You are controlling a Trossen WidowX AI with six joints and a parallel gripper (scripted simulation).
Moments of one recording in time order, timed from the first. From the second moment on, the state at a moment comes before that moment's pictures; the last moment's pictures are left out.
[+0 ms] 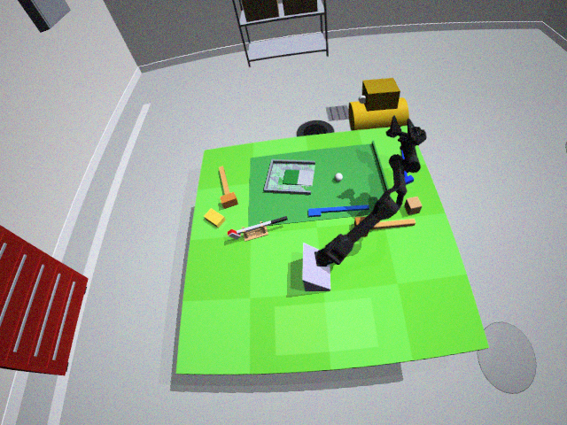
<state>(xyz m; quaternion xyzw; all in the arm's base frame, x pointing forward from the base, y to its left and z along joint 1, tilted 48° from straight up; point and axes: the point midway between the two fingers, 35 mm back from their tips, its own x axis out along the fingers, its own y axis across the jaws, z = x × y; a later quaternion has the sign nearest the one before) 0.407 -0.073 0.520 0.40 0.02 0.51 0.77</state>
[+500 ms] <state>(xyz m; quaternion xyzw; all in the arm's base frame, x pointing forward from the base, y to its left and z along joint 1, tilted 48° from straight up) 0.481 -0.052 0.487 0.48 -0.01 0.48 0.73</state>
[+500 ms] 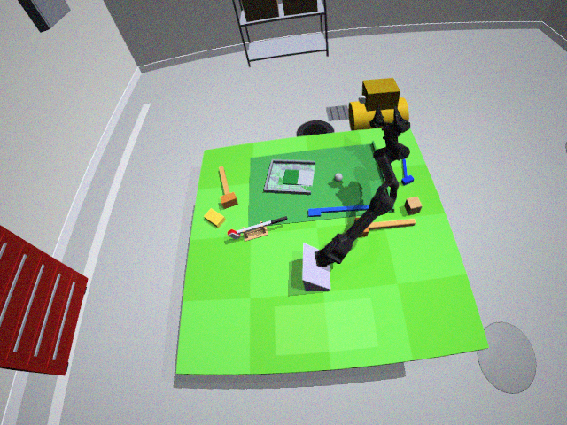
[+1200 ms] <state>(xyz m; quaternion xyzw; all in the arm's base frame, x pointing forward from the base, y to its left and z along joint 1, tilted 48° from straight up) 0.613 0.042 0.286 0.48 0.08 0.25 0.84</state>
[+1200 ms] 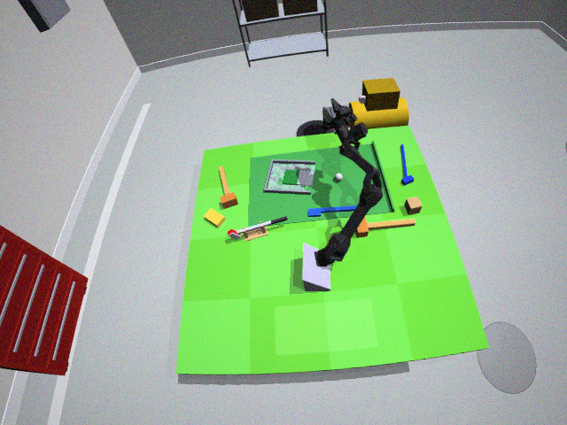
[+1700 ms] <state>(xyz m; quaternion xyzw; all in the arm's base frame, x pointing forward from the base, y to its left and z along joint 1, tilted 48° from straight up) 0.566 0.138 0.061 0.17 0.36 0.14 0.91</state>
